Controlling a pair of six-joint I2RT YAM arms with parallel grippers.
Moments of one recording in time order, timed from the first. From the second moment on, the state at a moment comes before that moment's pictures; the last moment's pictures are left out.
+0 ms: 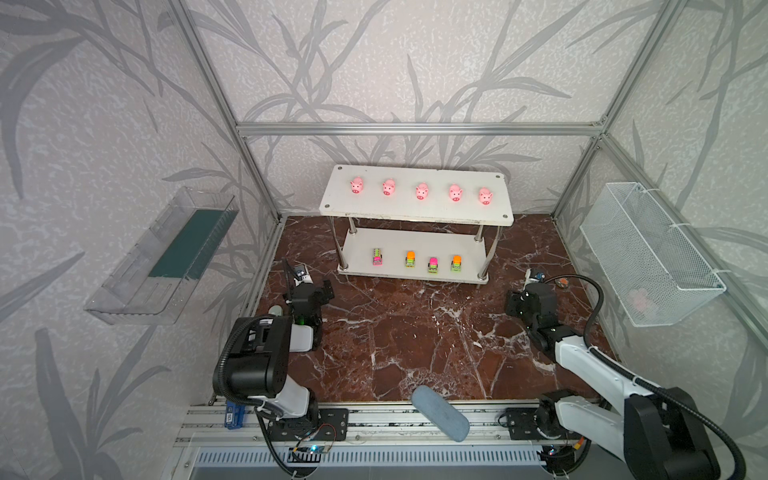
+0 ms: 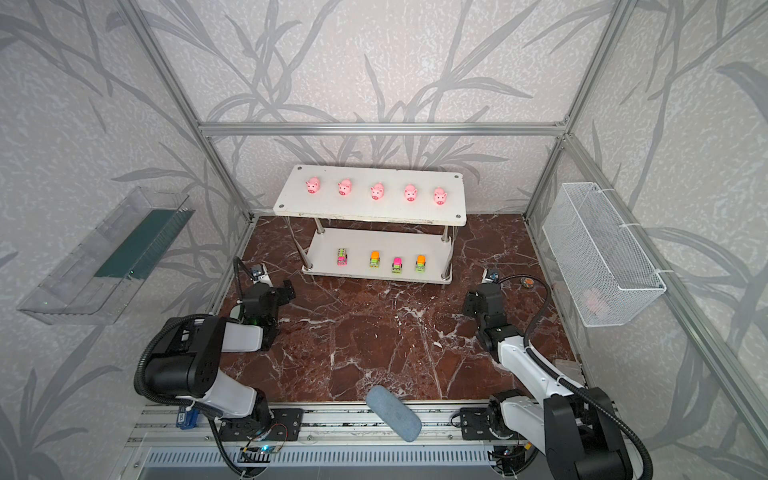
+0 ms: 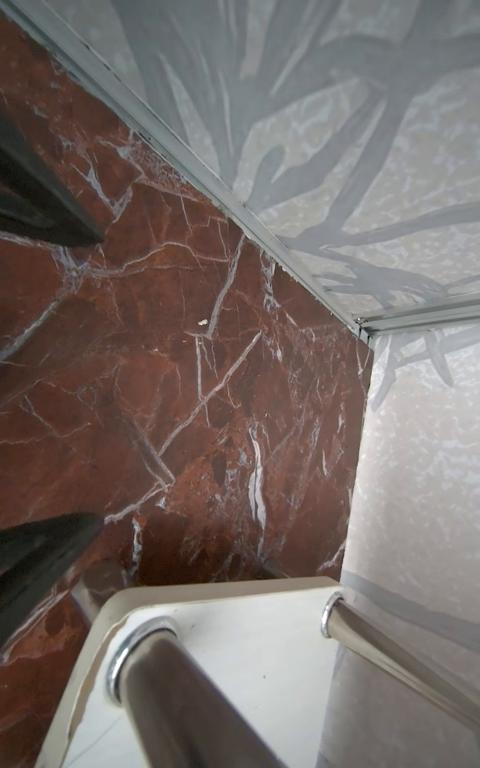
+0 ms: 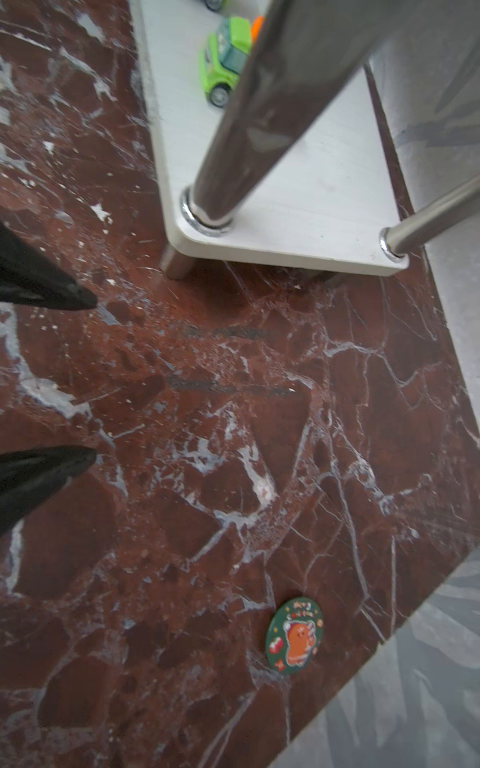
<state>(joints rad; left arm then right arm) 0.04 1.56 0.34 0.87 -0.29 -0.10 0.17 1.14 0.42 0.13 0.26 0.33</state>
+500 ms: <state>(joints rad) 0.04 1.56 0.34 0.89 -0.29 -0.09 0.16 1.46 0.39 0.65 0.39 0.04</state>
